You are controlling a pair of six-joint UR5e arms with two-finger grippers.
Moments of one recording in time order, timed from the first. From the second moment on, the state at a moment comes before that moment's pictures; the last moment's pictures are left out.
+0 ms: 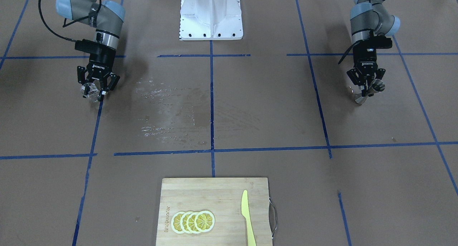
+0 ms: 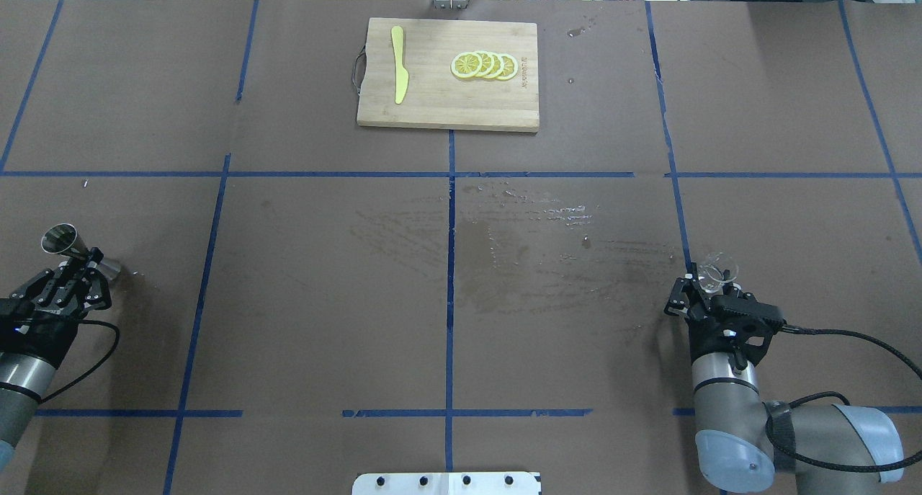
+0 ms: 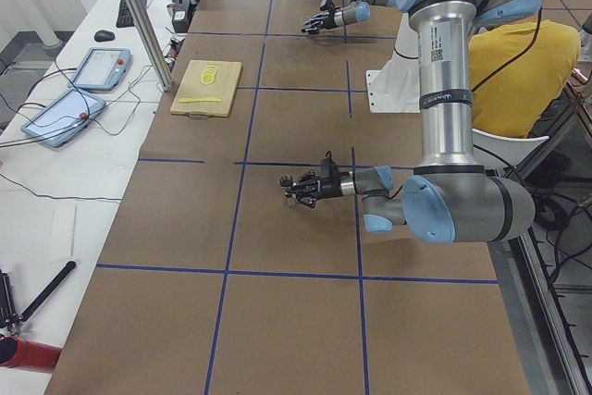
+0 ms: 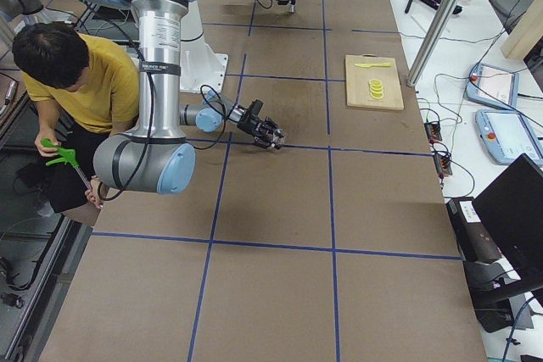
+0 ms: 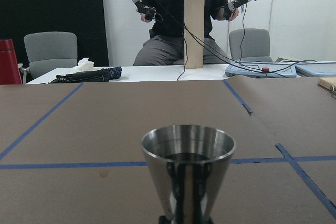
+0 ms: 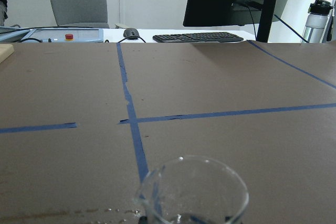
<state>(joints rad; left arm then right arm) -0.16 -1.34 -1.51 -2.92 -0.45 -1.28 0.10 -1.63 1.87 -1.44 0.56 1.94</state>
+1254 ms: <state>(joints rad) -0.13 -1.34 -1.51 -2.92 -0.45 -1.28 0.10 -1.63 1.87 -1.44 0.56 1.94</state>
